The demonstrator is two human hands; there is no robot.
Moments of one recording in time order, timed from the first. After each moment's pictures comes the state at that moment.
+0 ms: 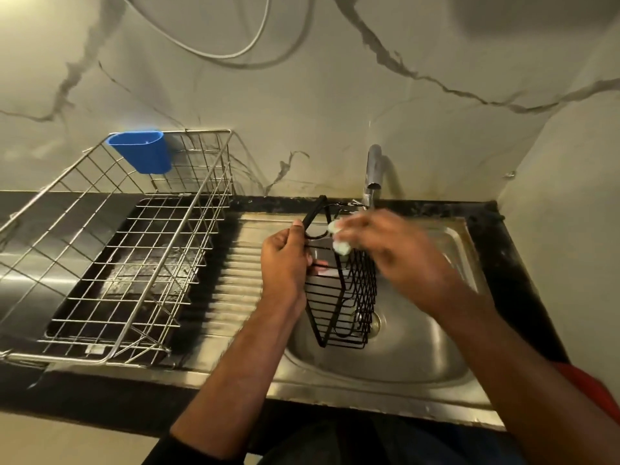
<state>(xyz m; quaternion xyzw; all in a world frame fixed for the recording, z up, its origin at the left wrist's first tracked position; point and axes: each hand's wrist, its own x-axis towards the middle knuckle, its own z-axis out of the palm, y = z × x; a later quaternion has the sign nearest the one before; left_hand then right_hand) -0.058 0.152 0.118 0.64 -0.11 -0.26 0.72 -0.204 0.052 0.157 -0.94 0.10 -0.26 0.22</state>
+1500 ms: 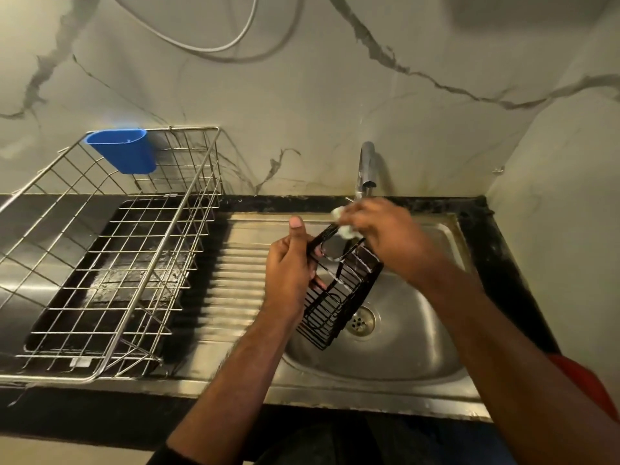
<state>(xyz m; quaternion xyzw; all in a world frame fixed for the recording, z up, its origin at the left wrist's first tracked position) -0.066 0.160 0.119 0.62 -0.16 -0.32 0.70 -0.176 0.031 0.157 -0.93 0.20 -0.16 0.27</state>
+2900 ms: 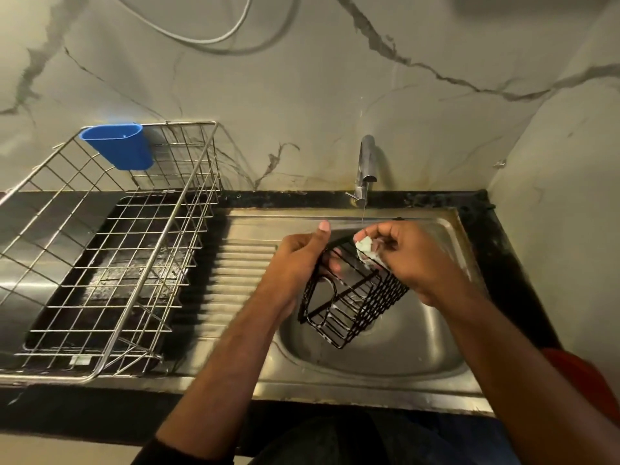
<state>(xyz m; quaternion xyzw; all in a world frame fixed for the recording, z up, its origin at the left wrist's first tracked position) -0.052 0.158 0.119 0.66 -0.27 -0.41 0.57 -0.195 0.036 0.118 -0.75 0.35 -0.20 0.52</state>
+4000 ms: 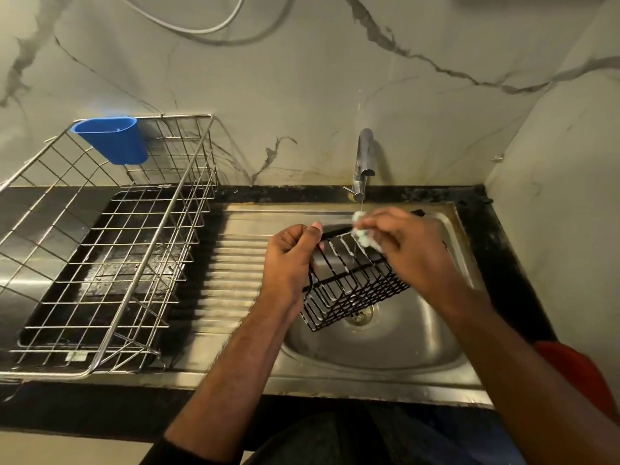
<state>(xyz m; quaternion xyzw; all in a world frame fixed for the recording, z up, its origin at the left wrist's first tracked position) -0.060 0.159 0.109 0.62 -0.22 -0.32 0.69 -0.205 0.042 0.132 -0.88 0.28 -0.23 0.30</state>
